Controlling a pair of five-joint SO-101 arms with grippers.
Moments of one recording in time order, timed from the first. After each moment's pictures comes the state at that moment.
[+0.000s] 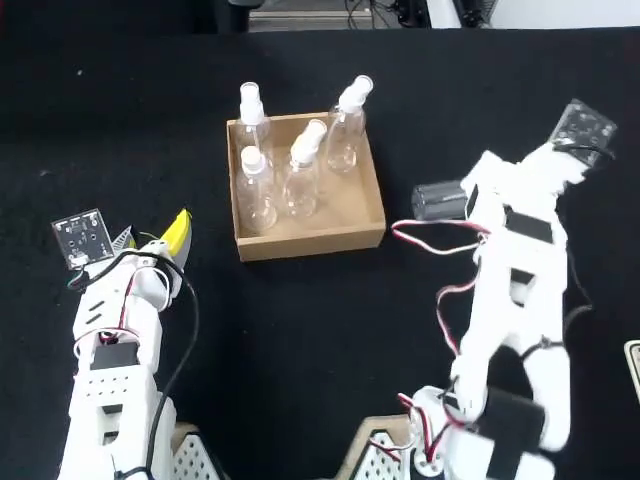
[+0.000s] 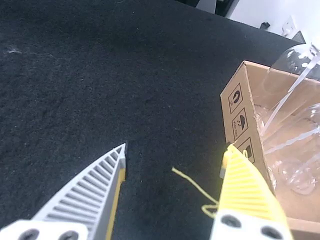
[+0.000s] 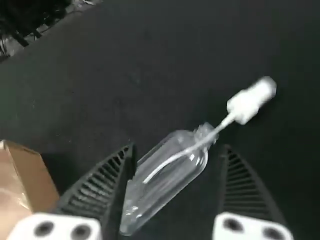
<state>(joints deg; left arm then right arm) -12.9 -63.6 92.4 2.0 10.7 19.5 -15.2 39.7 26.0 -24.4</state>
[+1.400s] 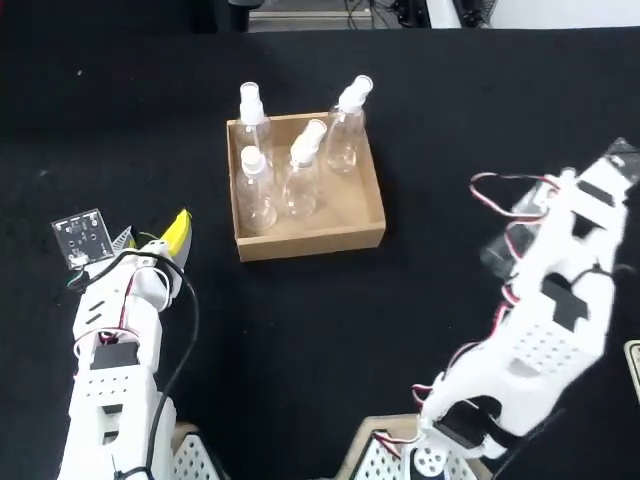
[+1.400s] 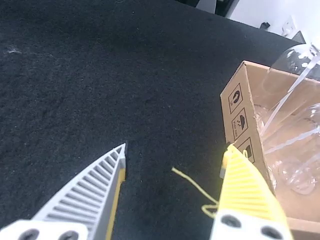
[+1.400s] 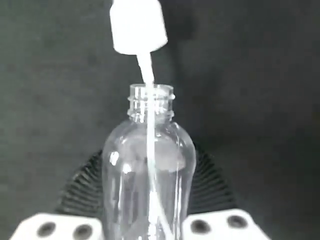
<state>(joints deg) -12.9 -63.6 92.4 2.0 10.7 36.2 28.2 2.6 48.0 -8.7</state>
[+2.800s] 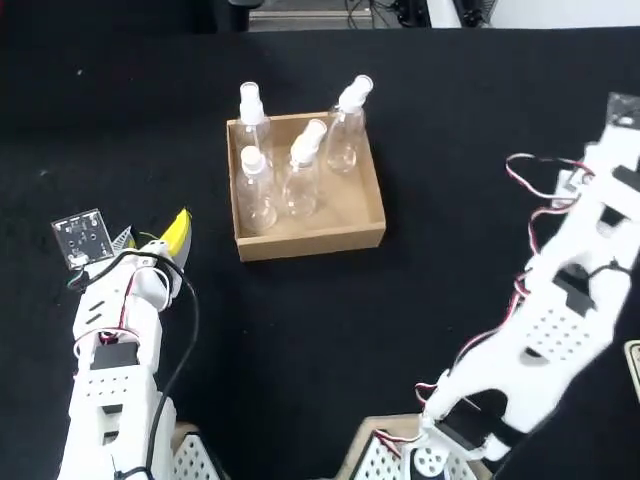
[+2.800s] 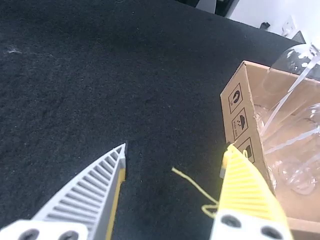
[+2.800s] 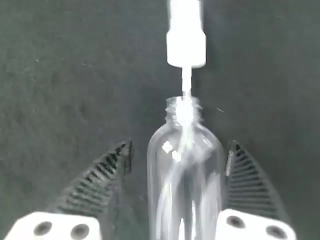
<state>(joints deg) -12.9 -63.6 92.4 2.0 10.7 37.1 39.8 -21.4 51.1 17.6</state>
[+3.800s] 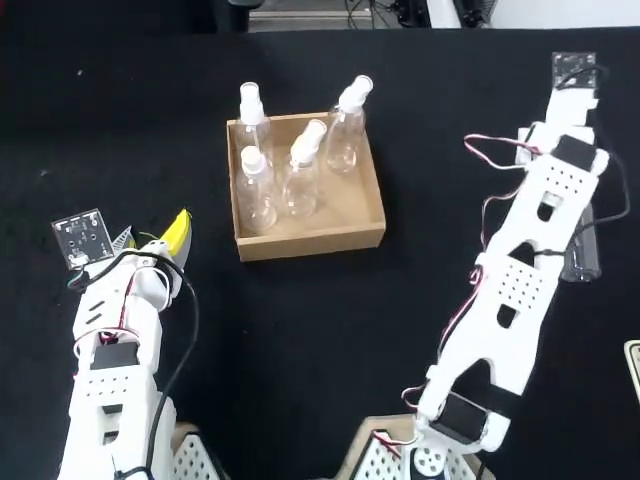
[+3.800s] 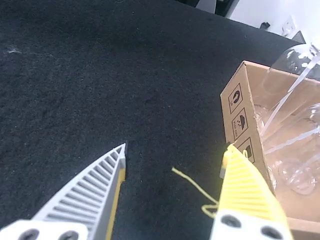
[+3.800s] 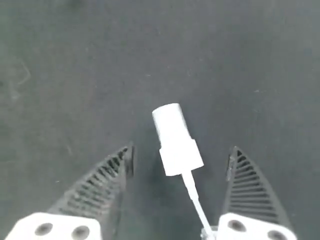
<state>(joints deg) -12.9 -63.6 92.4 2.0 10.7 28.3 81.6 -91.1 68.1 18.8</state>
